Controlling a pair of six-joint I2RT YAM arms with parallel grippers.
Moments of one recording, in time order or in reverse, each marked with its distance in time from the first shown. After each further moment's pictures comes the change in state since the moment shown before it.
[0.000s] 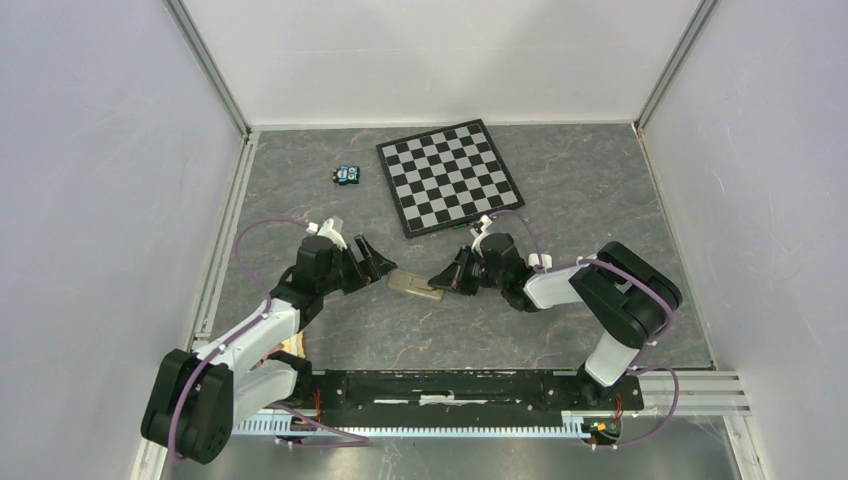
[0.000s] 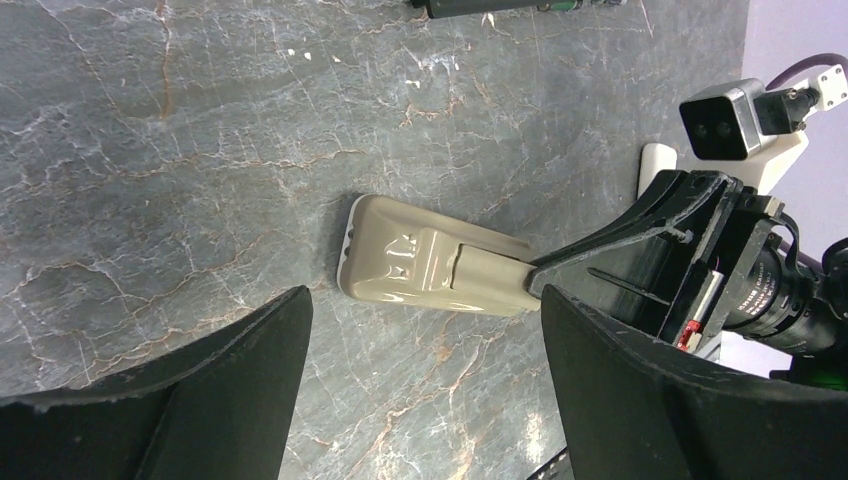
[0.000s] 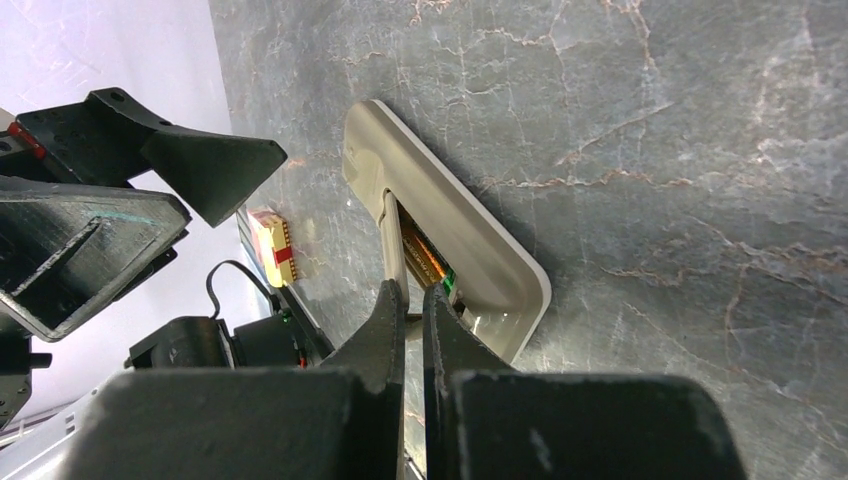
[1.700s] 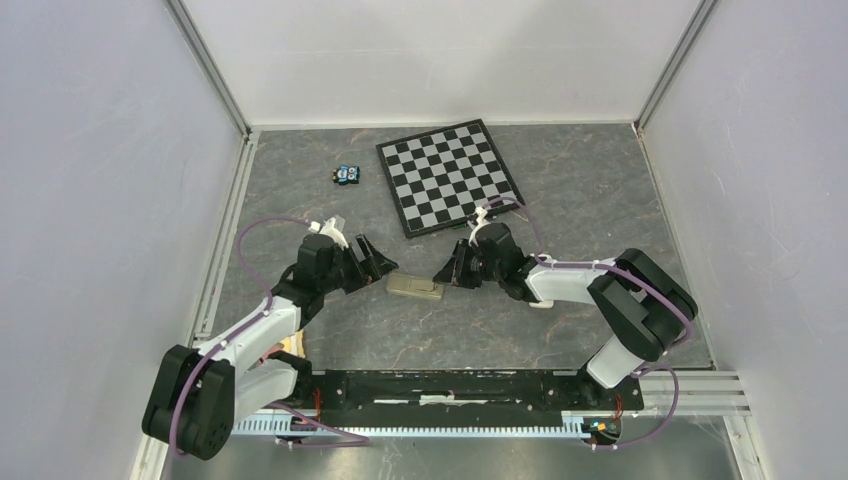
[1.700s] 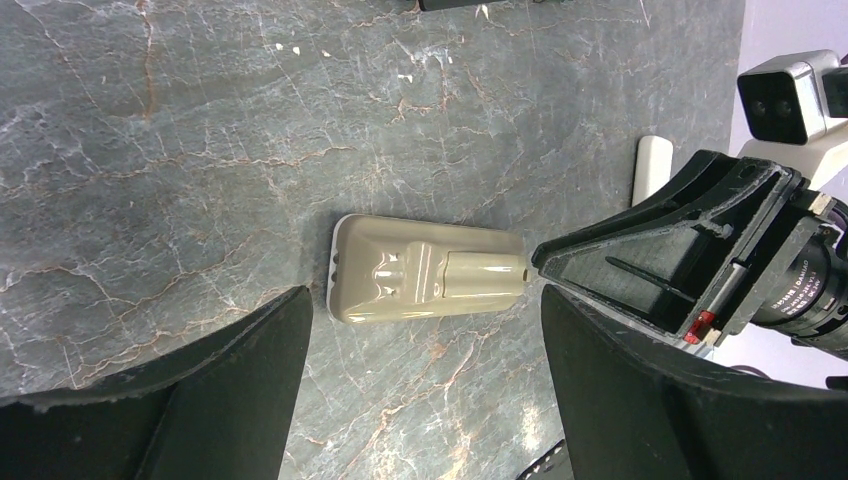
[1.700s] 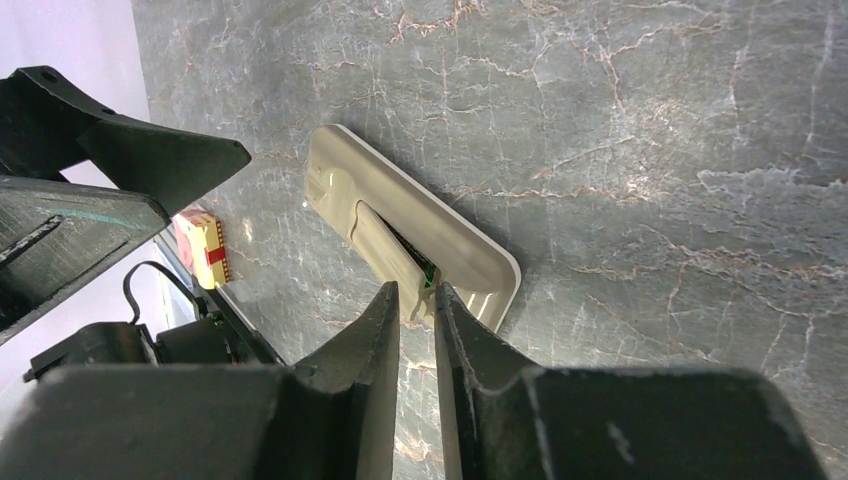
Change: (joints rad) left arm 0.001 0.022 0.011 0.000 0.024 0.000; right arm 0.001 -0.087 0.102 -0.285 0.070 -0.183
